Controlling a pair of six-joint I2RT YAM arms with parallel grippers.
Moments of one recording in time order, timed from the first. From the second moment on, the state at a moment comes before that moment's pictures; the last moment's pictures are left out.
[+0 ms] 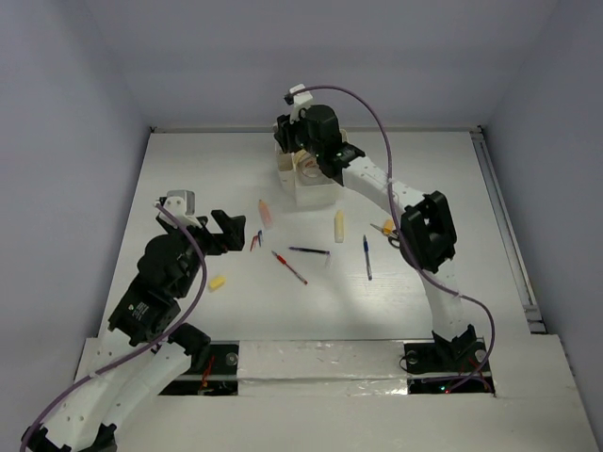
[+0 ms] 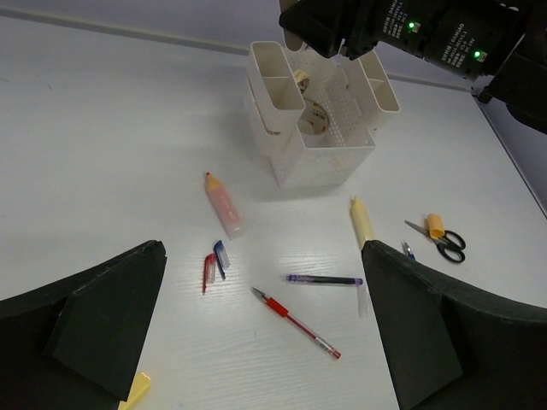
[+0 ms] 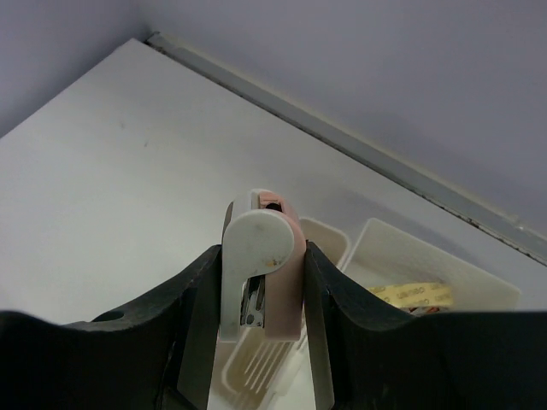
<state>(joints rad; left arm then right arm) -0.54 0.50 0.75 -0.38 -0.29 -0.37 0.65 2.20 1.99 0.04 -0.04 0.03</state>
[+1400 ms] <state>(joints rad) -0.53 0.54 0.75 -0.38 -0.29 -0.37 0.52 2.40 2.14 0.27 -0.34 0.24</state>
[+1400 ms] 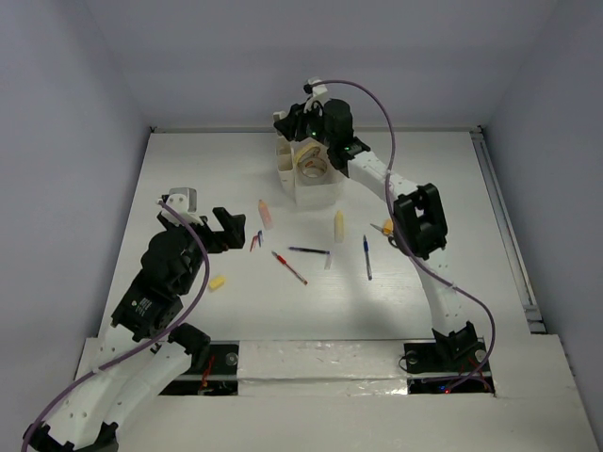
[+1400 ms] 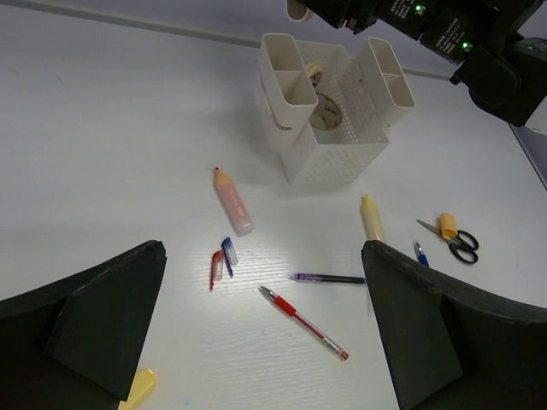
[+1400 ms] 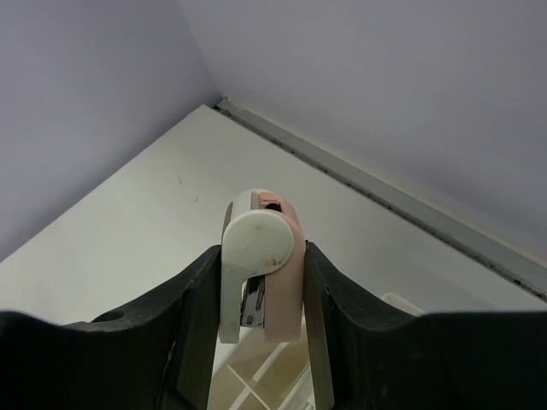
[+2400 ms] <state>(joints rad) -0.51 0.54 0.75 -0.38 -0.29 -0.37 0.51 2.46 2.13 0.30 -0.40 0.28</state>
